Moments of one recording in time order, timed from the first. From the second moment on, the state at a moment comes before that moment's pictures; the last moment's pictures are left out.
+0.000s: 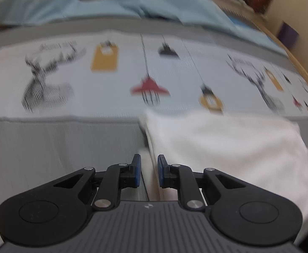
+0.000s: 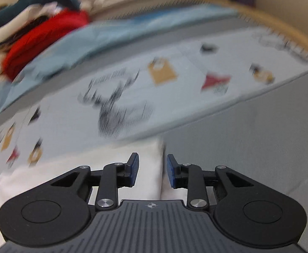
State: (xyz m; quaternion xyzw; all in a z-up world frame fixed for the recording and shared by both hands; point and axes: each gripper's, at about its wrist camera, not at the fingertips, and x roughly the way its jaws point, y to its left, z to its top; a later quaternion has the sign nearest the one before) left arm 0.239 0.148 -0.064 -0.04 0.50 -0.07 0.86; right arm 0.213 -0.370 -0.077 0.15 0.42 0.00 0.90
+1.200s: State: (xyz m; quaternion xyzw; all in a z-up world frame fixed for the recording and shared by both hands) left arm 0.113 0.147 -0.068 0.02 0.57 -0.16 0.81; right arm 0.116 -0.354 -0.070 0.03 0.53 0.08 0.84
